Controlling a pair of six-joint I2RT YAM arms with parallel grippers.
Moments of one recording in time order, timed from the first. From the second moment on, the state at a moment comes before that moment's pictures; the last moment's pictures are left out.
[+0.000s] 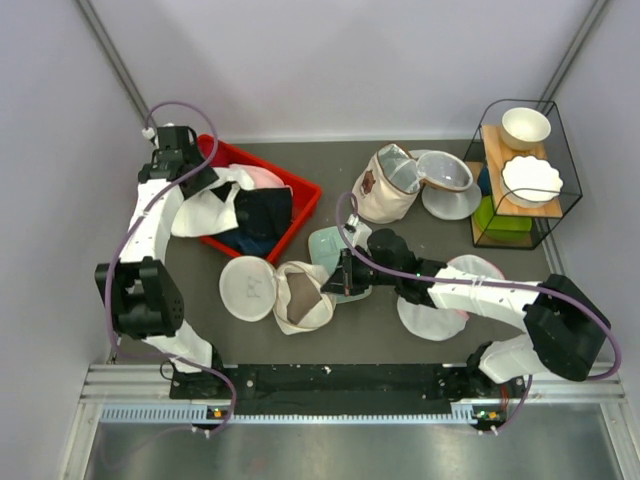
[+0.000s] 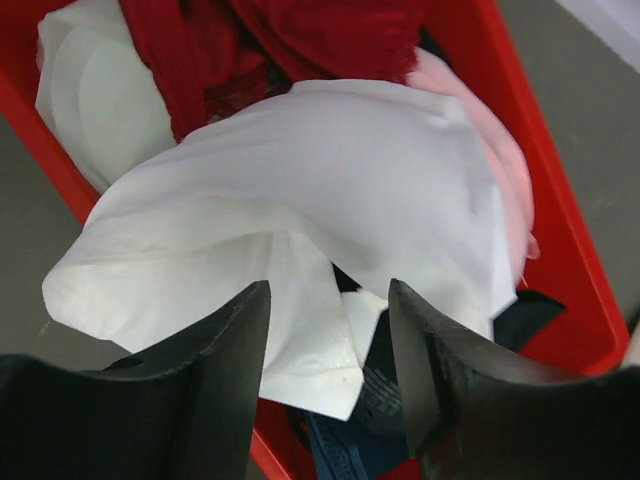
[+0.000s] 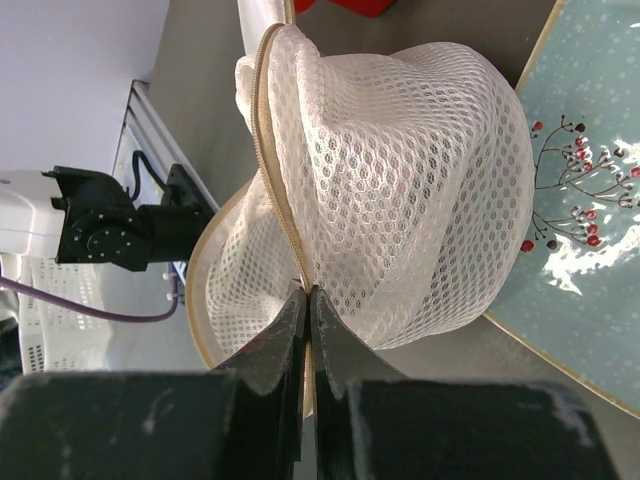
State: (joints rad) left arm 0.07 1.65 1.49 -0.61 -0.14 -0.50; right arm 0.87 1.38 0.73 0.15 -0.35 0.74
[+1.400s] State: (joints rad) left arm -0.78 1.31 0.84 -0.45 -0.10 -0.87; right arm 0.87 1.21 0.68 0.06 -0.23 0.74
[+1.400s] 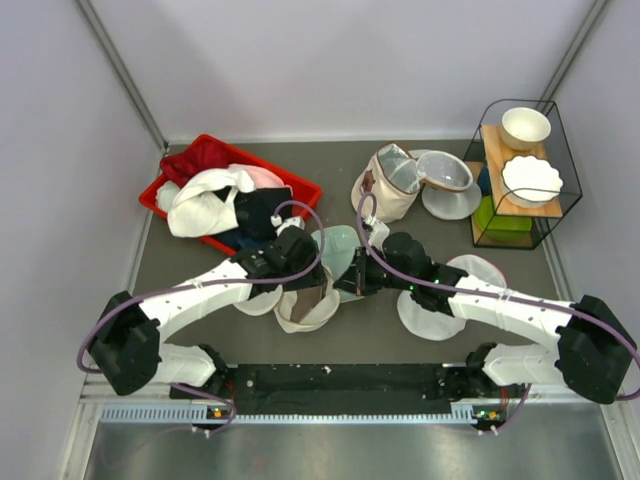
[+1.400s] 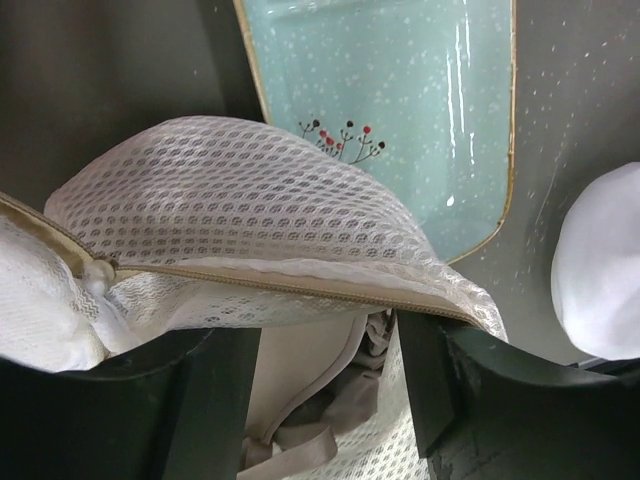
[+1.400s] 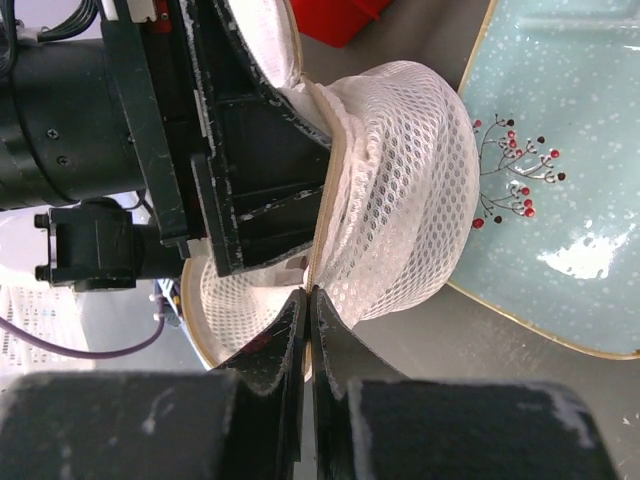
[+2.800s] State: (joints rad) left arm -0.85 0.85 0.83 -0.58 0.08 -0.65; right arm 0.87 1.31 0.67 0.14 -0.23 0.76
